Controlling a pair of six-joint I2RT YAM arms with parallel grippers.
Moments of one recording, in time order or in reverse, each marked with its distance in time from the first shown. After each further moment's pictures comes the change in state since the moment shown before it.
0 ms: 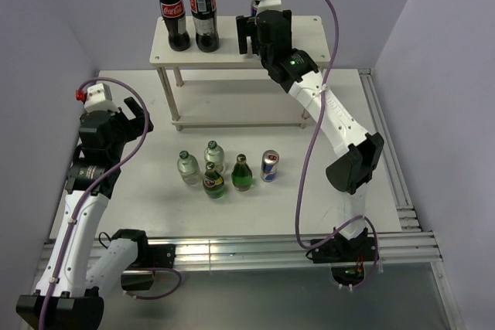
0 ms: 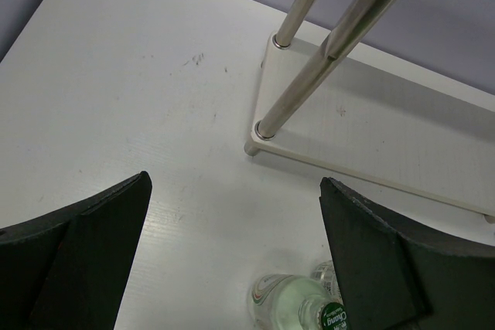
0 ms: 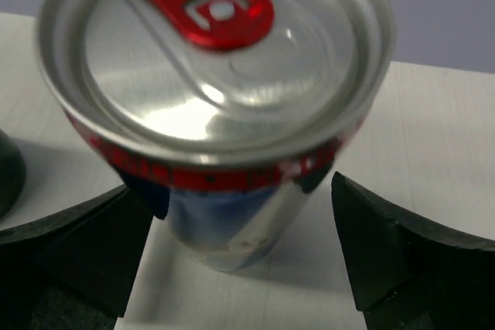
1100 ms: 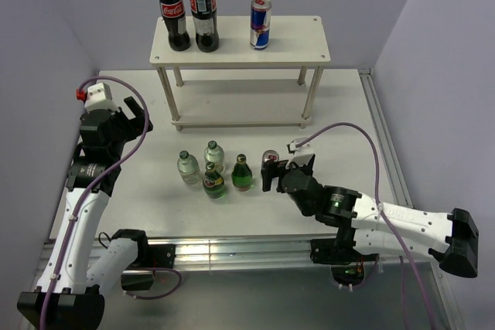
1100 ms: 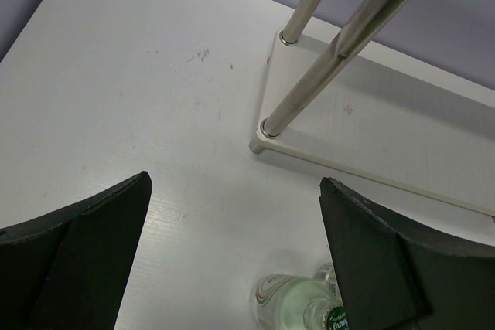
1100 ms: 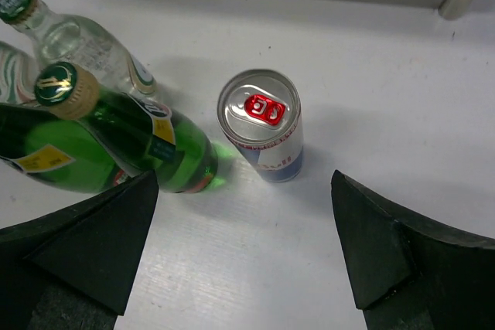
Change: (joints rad) left arm 0.011 0.018 0.000 -0.001 0.000 0.000; right arm 0.556 -1.124 -1.640 0.209 0.259 0.511
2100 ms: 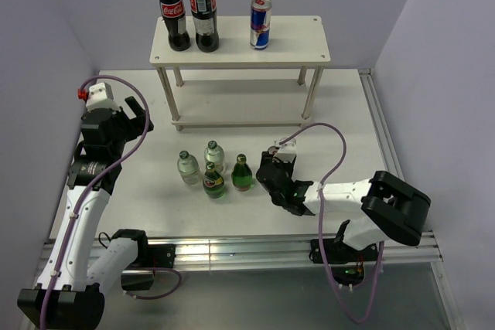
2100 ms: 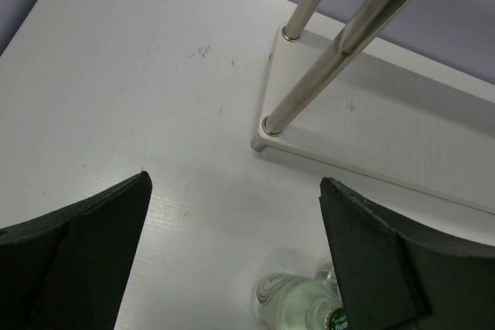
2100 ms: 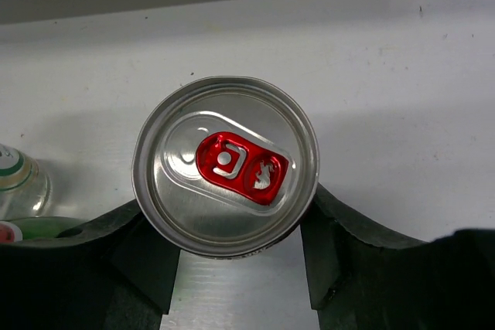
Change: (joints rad) left arm 0.000 0.015 0.000 0.000 0.000 0.000; right arm -0.124 0.566 -0.092 0.568 0.177 0.070
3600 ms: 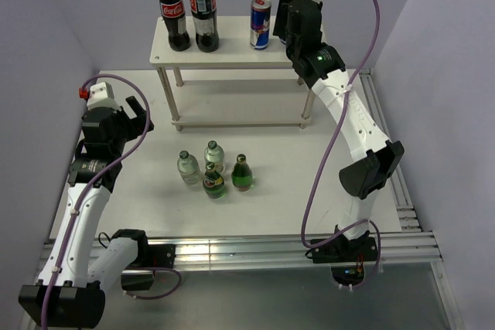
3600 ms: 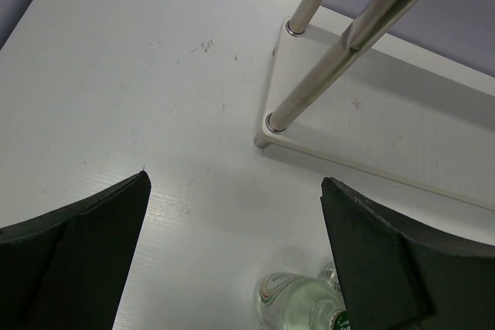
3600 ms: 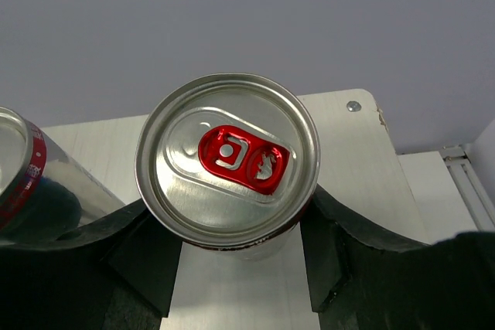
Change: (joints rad) left arm 0.010 0.019 0.000 0.000 0.012 0.003; right arm -0.546 0.429 1.646 -0.714 -0.359 -0.487
